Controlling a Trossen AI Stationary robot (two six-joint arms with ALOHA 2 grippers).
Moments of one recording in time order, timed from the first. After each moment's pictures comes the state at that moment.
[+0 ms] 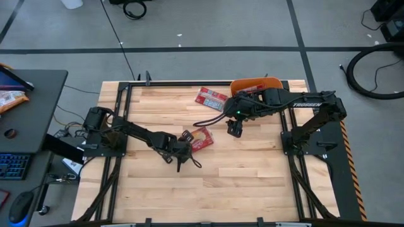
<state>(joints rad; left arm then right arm) -0.19 1.77 0.92 -0.36 -0.33 0.73 0.01 1.49 1.57 -1.14 0.26 0.27</state>
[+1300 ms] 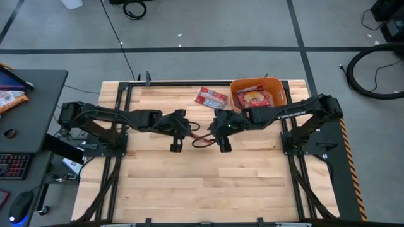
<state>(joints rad) -0.02 1.42 1.03 -0.40 -0.12 0.19 0.04 1.54 1.18 -0.40 0.04 -0.13</state>
